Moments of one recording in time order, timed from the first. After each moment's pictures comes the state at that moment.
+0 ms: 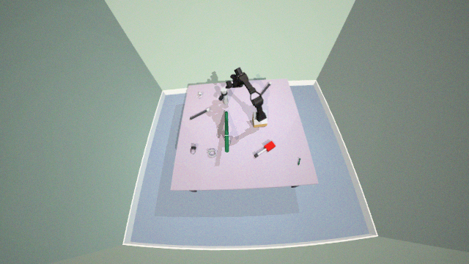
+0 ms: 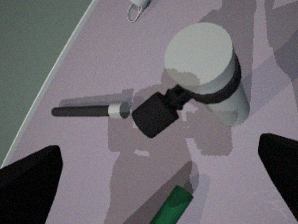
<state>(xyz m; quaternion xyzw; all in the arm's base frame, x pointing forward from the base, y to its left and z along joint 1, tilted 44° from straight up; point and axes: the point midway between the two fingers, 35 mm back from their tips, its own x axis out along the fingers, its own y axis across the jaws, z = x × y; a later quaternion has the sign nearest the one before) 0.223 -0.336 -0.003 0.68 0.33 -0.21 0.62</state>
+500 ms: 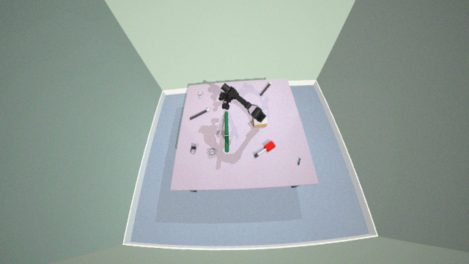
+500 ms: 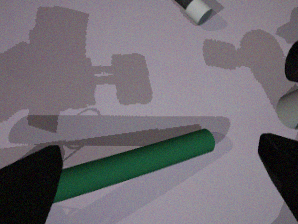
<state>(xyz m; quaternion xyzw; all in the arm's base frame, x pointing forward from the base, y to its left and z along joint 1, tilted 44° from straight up) 0.309 -0.194 0.065 0.40 0.47 0.05 0.78</state>
